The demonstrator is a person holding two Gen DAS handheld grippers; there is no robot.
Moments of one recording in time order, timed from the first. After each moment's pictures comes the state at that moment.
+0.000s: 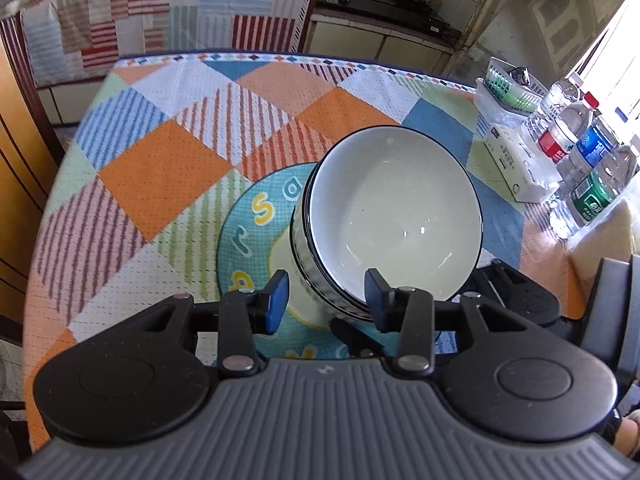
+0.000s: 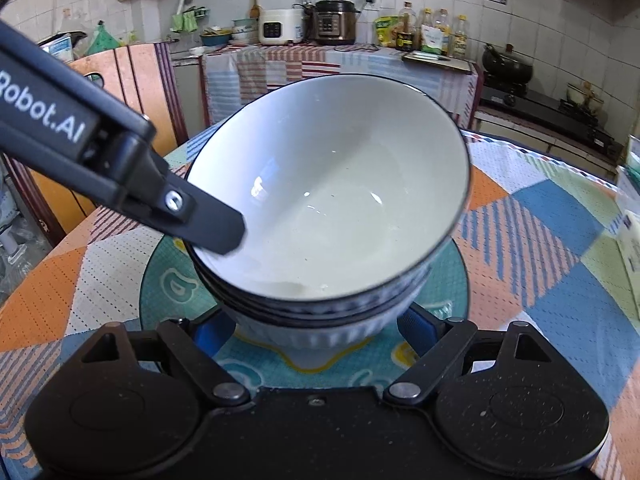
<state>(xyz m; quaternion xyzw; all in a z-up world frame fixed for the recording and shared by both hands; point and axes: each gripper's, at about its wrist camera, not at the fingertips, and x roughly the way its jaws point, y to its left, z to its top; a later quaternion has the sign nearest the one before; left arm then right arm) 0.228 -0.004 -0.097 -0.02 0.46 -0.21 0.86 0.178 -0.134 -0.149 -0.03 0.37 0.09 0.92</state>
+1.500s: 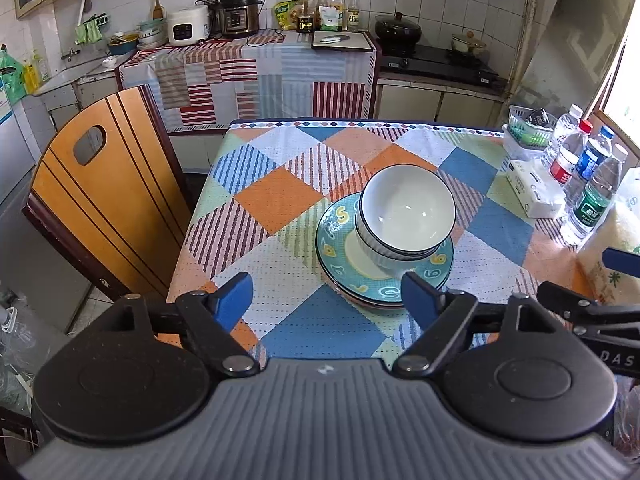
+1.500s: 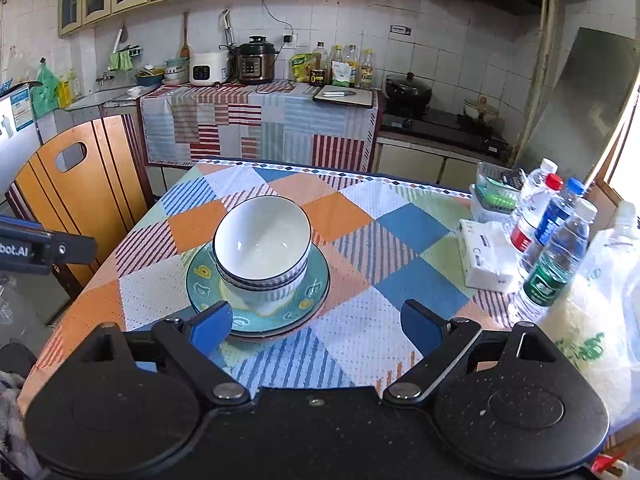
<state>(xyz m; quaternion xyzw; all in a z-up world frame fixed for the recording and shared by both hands) 0.071 0.043 0.022 0.03 0.39 -0.10 0.92 0.026 -0.148 0.010 -0.02 0.35 -0.03 0.94</state>
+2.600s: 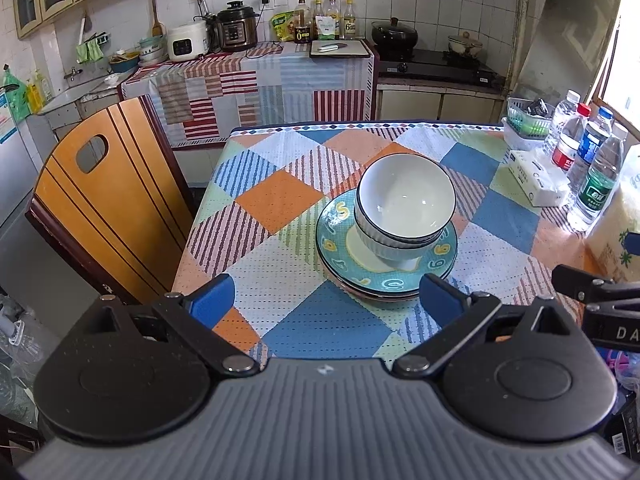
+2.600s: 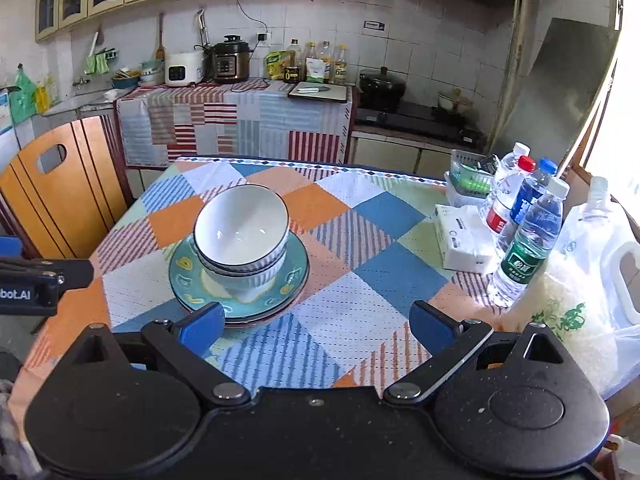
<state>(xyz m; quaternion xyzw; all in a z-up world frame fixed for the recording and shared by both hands) 0.052 0.030 0.002 0.05 0.36 -0.09 0.93 0.012 -0.149 0.000 -0.02 0.35 -0.07 0.94</state>
